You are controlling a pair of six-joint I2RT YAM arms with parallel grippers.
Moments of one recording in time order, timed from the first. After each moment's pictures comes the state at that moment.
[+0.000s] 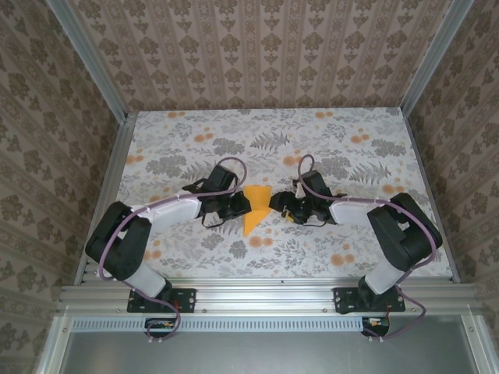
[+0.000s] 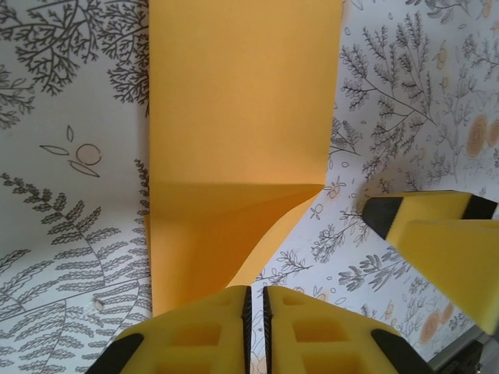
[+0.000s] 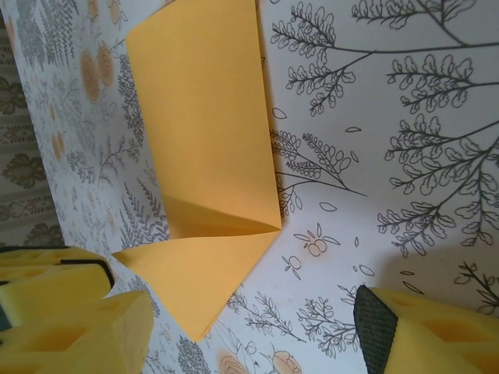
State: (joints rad) left arm -0.67 1.56 0.85 -0.28 0.35 -0.85; right arm 0.47 1.64 0.69 0.10 -0.47 0.94
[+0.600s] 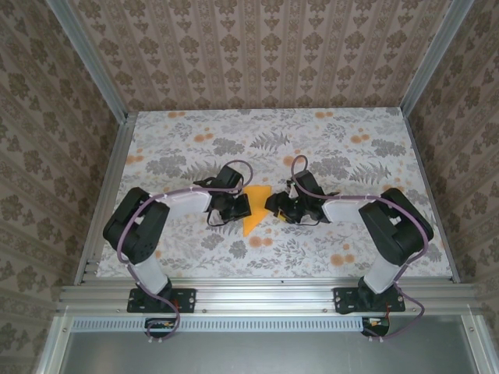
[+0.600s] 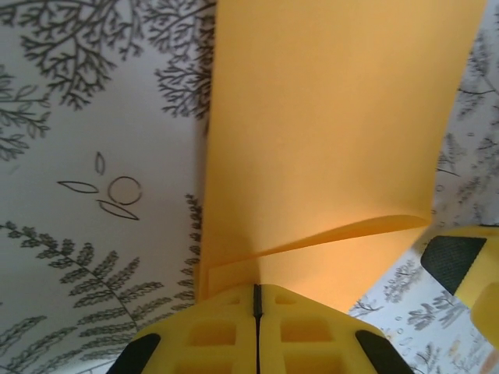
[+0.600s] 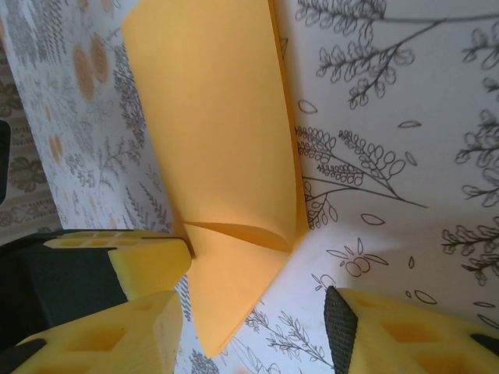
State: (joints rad) left arm -0.67 1.73 0.93 -0.33 0.32 -0.82; right arm 0.52 1.70 0.74 0.11 -0.46 1.00
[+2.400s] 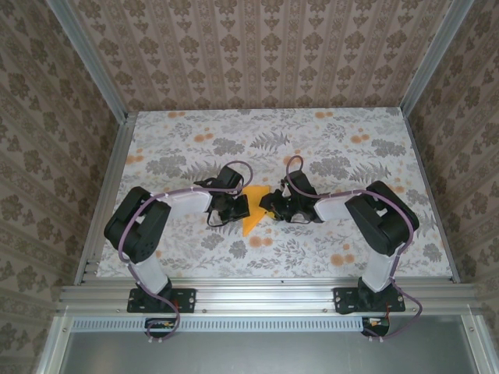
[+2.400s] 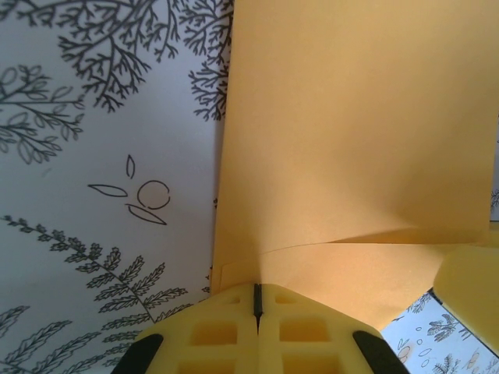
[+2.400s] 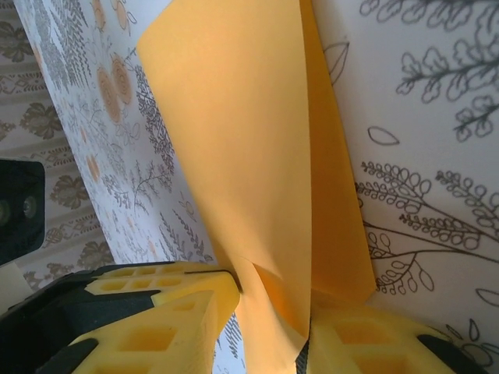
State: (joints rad) left arm -0.67 1.74 0.92 -0.34 0.30 -0.82; right arm 0.55 1.81 0.77 0.28 -0.49 1.18
